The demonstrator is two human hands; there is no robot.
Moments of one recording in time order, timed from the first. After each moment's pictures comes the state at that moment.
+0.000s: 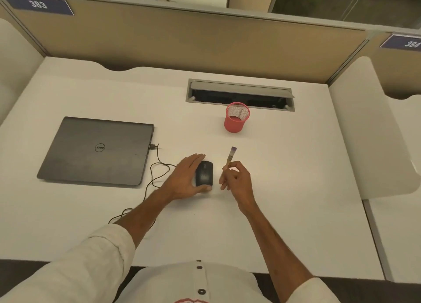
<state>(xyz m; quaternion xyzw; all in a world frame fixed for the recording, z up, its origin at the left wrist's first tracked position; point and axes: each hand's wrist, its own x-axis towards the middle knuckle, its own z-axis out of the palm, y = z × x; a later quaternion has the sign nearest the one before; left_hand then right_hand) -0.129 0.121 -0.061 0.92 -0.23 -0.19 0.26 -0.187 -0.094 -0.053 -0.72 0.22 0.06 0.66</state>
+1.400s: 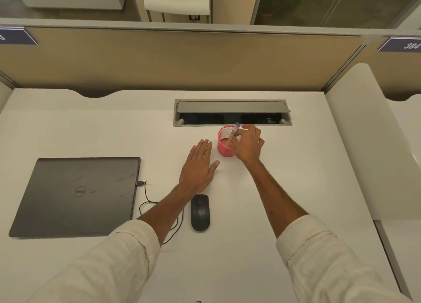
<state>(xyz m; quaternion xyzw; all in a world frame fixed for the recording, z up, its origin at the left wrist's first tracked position) 0.007 0.025 -0.068 0.95 -0.19 -0.16 0.16 0.039 -0.161 -0.028 -0.92 0.27 0.01 0.28</state>
